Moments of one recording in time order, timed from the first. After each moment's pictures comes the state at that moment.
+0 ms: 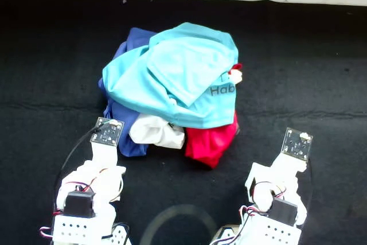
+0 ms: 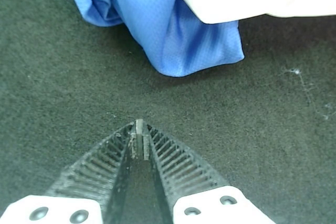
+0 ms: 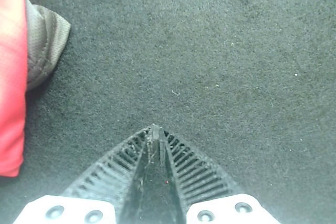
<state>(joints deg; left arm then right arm) -1.6 -103.8 96.1 77.1 -7.7 13.6 -100.8 95.9 70.6 0.1</state>
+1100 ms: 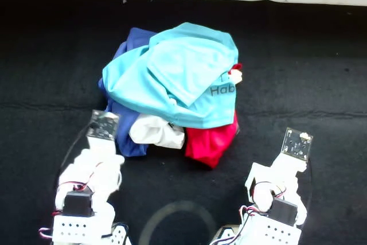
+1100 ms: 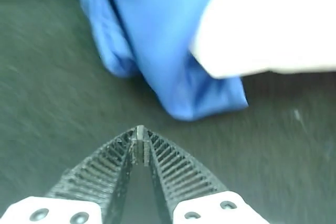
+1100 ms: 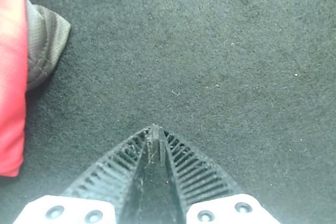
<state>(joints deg) -4.6 -103.3 95.5 63.3 -7.8 13.6 -100.8 95.9 70.6 0.1</state>
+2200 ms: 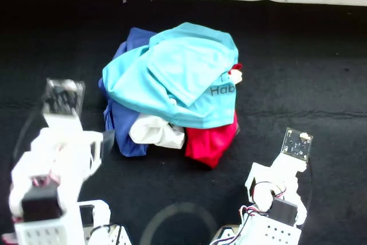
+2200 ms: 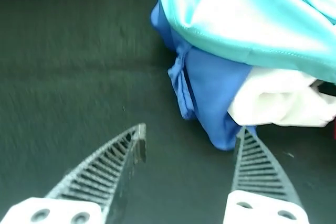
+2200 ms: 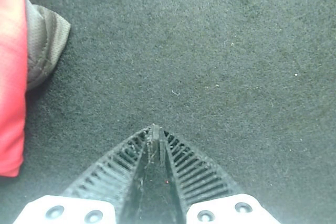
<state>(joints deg) -13.8 -72.2 47.7 76.5 -9.9 13.6 -100.8 95.9 70.6 0.1</state>
